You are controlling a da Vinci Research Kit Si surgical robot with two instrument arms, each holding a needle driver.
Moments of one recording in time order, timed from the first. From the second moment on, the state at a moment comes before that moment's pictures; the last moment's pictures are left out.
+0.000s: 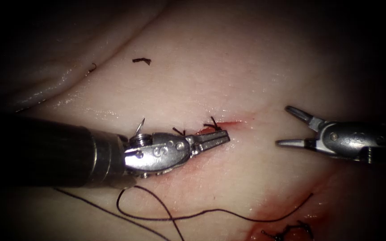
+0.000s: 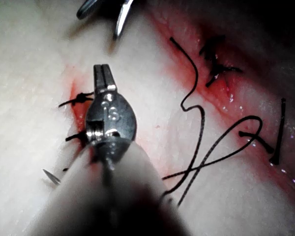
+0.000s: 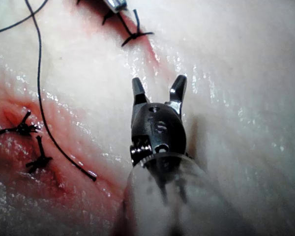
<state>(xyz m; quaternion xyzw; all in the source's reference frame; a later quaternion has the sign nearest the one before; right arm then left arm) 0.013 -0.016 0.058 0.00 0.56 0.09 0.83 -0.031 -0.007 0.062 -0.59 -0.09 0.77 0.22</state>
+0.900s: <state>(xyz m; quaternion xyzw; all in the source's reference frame) 0.022 -0.018 0.057 -0.06 0.60 0.02 0.80 -0.029 -0.007 0.064 -0.66 -0.14 0.72 0.17</state>
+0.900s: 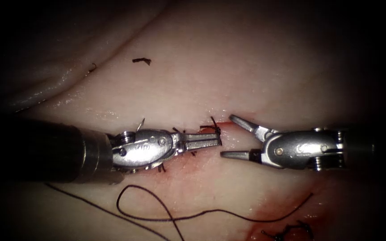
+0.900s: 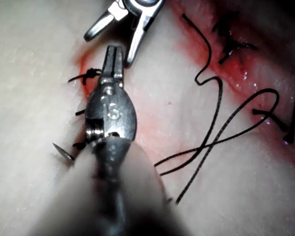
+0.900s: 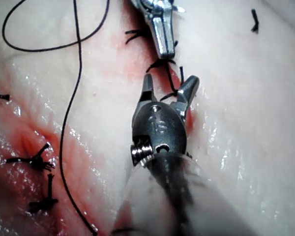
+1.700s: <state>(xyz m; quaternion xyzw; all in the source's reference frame) 0.026 -0.019 0.059 -0.13 0.60 -0.01 0.79 -0.031 -0.008 0.064 -0.67 -0.15 0.72 0.13</state>
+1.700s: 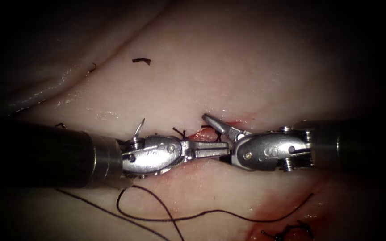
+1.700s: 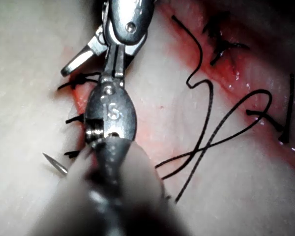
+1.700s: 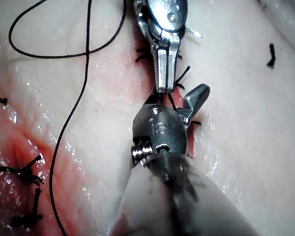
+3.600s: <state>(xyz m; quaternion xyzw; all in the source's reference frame) 0.019 -0.015 0.053 -0.09 0.56 -0.01 0.82 -0.026 -0.003 0.059 -0.63 -0.08 0.76 0.14</state>
